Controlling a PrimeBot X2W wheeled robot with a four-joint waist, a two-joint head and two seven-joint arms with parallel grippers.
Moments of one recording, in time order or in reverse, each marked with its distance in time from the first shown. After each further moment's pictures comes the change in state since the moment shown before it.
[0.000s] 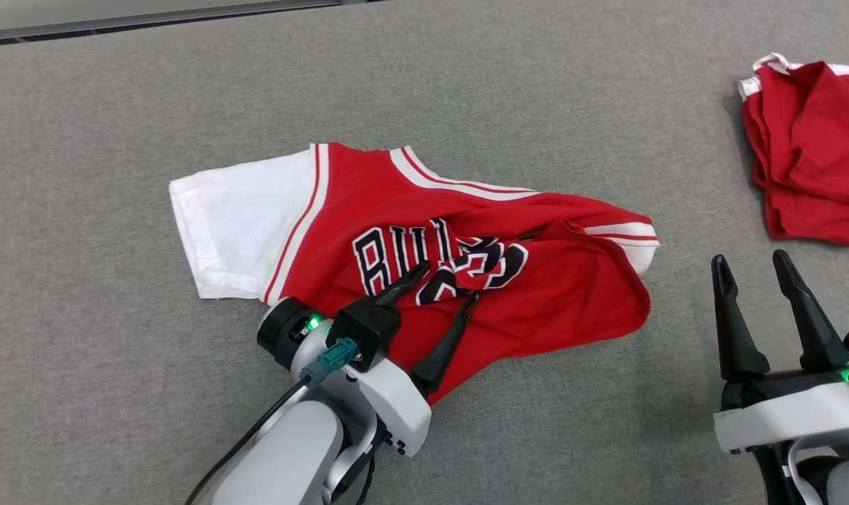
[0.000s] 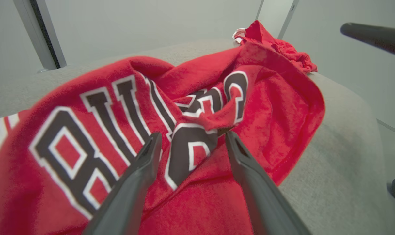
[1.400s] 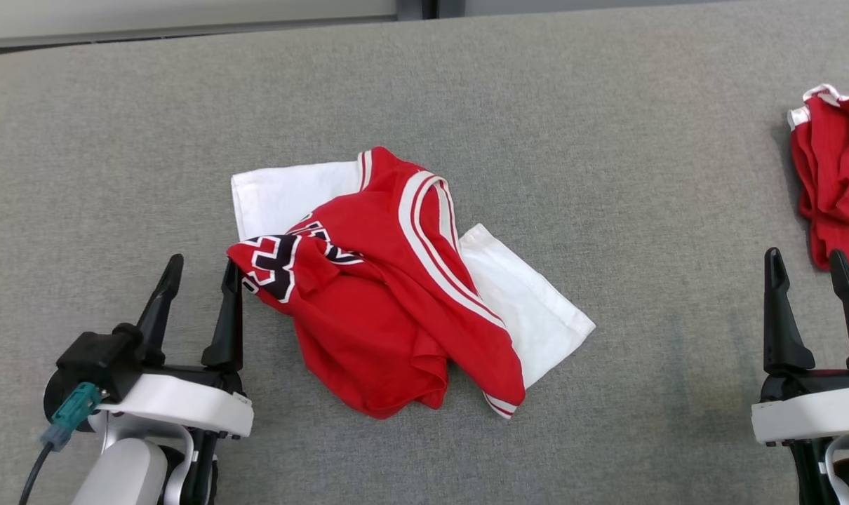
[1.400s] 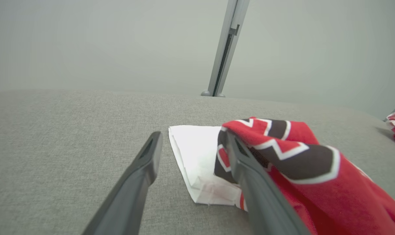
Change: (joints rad) left arm 0.195 0.174 0.338 -0.123 -0.201 0.155 -0.160; right arm -0.002 0.033 -0.106 0.005 -0.012 0.000 -0.019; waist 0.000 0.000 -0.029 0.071
